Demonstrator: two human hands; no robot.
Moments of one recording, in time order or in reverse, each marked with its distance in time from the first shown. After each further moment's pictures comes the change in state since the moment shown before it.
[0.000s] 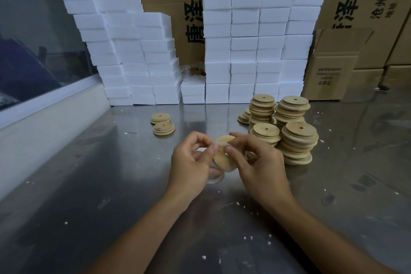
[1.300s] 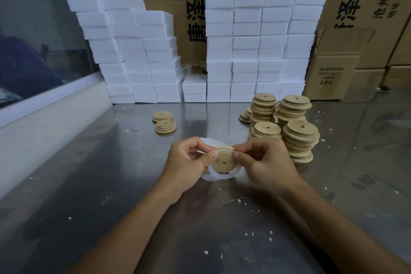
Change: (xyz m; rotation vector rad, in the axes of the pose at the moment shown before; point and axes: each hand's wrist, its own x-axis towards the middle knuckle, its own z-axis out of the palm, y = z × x) left_hand 0.011 -0.009 -0.019 0.120 -0.092 -0.084; right_hand 0.015 0.008 -0.016 0.101 -0.224 0.282
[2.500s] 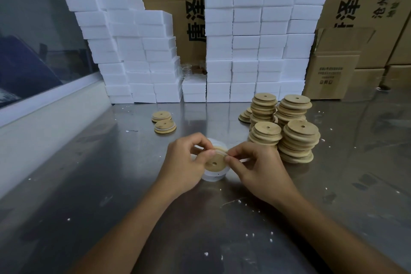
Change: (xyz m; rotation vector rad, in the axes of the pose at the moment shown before) left_hand 0.001 0.010 -0.006 0.379 0.006 0.234; right_hand -0.011 -0.003 0.011 -0.216 -0.025 -0.150
